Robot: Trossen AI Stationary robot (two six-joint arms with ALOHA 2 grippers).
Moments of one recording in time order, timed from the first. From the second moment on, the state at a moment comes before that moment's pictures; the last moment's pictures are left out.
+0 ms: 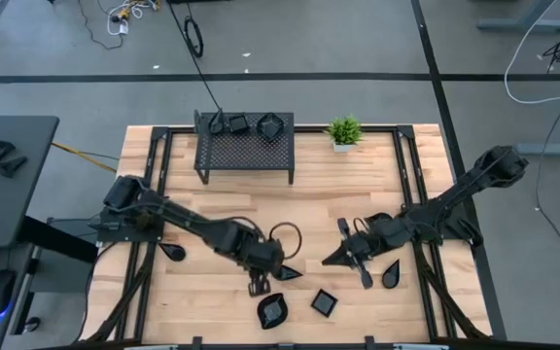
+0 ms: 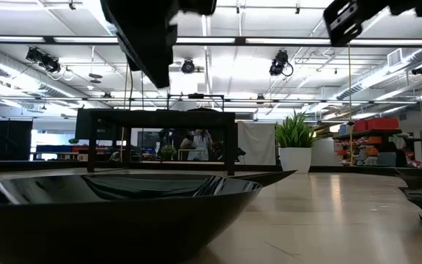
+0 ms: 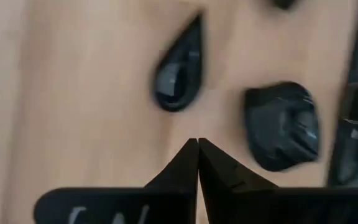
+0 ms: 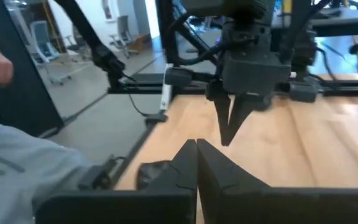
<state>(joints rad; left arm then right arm) -0.37 1.86 1.47 -0.75 0.00 -0.56 0.53 1.24 0.47 0.64 0.19 0.15</state>
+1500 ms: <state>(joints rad) -0.74 2.10 1.51 -0.56 -0.28 0.24 0.66 1.32 0.47 0.76 0.21 0.23</state>
